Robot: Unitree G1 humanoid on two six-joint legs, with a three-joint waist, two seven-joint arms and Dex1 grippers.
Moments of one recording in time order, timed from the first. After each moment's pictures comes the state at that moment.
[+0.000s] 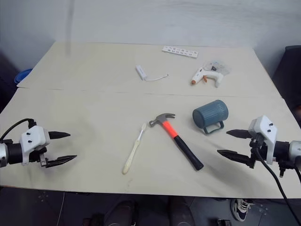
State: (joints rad) left arm 0.04 1.00 0.35 -0.03 -0.27 0.12 -1.11; right arm 0.03 -1.02 -0.37 -0.16 0.55 0.46 1.18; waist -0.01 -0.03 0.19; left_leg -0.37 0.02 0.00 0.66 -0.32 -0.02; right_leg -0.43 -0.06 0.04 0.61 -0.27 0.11
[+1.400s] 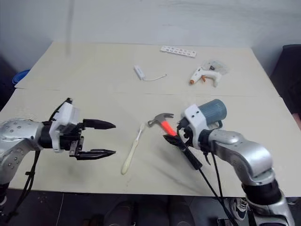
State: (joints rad) left arm -0.33 0.94 0.11 -0.45 -0.66 0.66 -1.10; right arm -0.45 -0.59 0.12 -0.41 0.57 1.09 0.40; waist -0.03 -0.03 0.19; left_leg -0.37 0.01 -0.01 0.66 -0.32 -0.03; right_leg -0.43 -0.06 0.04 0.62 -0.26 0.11
